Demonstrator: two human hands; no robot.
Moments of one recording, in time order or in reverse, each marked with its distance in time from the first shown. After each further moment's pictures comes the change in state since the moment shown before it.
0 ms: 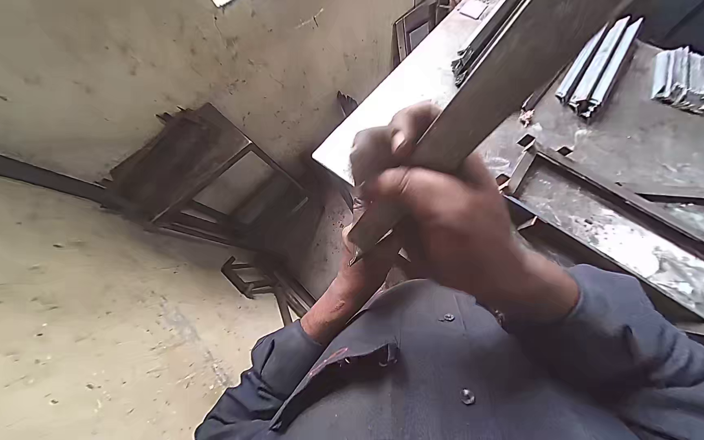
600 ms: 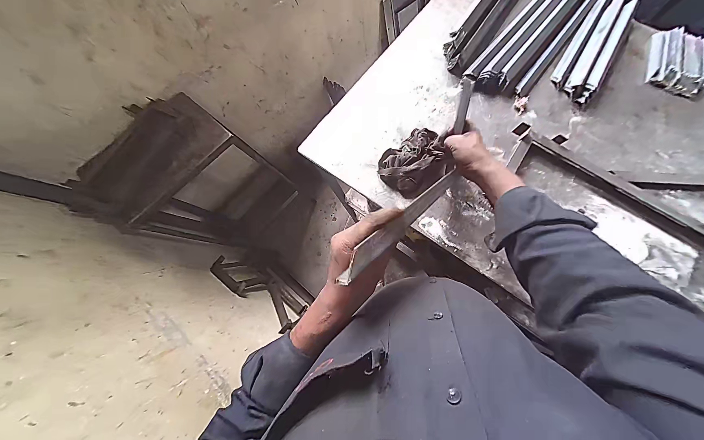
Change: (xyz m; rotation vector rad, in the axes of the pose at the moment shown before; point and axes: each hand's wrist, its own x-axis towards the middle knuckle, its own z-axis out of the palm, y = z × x) left_hand 0.006 -0.008 -0.004 -0.070 -0.138 0.059; right_hand 0.056 0.139 -0.259 -0.492 0.524 0.307
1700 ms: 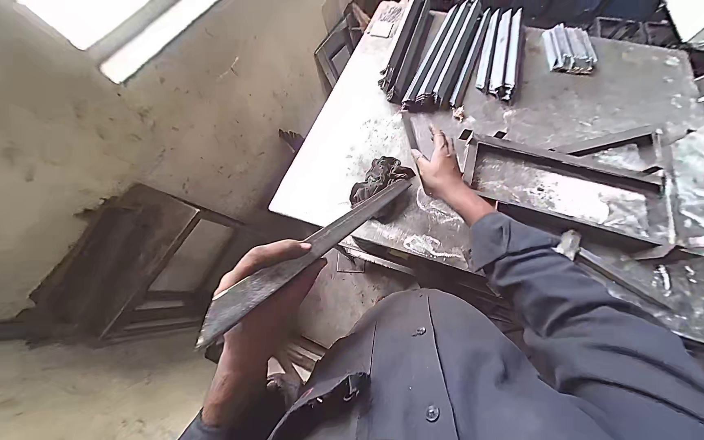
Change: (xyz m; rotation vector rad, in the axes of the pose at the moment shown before) left_hand 0.054 0.013 -0.093 -0.019 -0.100 0.203; right_hand -0.041 -0.040 -0.007 -0.747 0.272 -0.089
